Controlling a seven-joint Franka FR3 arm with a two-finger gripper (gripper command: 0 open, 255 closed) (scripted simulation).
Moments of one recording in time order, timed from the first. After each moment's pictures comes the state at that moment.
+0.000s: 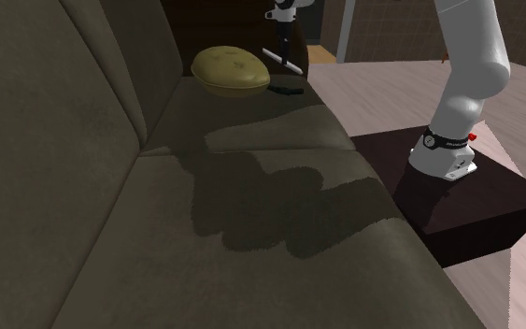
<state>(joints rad) -0.78 0.58 -0.33 -1.38 0.19 1.93 -0.96</state>
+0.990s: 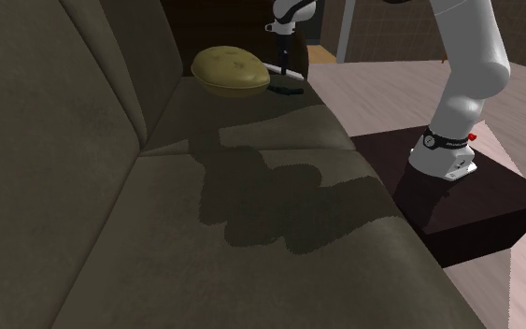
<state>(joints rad) -0.78 0.61 -0.32 -1.45 0.20 2.04 -0.97</state>
